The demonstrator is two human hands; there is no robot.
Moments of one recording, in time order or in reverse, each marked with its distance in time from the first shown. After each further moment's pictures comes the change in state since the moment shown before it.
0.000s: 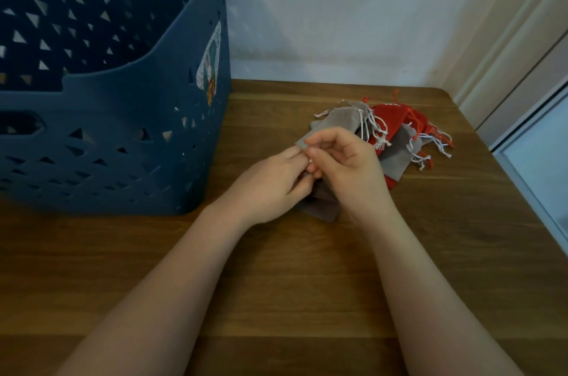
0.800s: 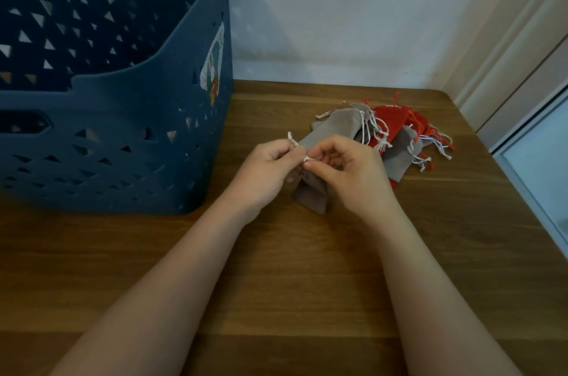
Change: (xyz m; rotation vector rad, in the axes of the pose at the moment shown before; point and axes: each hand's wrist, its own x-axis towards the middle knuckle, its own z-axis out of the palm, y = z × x) left_hand 0.002 0.000 0.001 -0.787 0.204 -0.402; right_hand 0.000 0.002 -0.008 -0.349 -0.018 -0.110
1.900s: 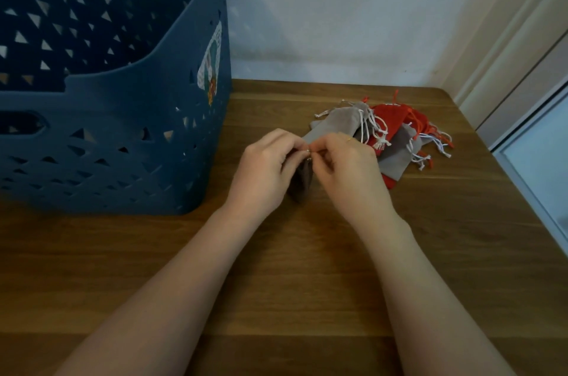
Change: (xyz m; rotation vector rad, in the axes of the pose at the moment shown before) left_hand -0.001 -0.005 0.003 0.622 0.273 0.594; right_hand 0.000 -0.016 0.003 -0.483 0.033 -0.077
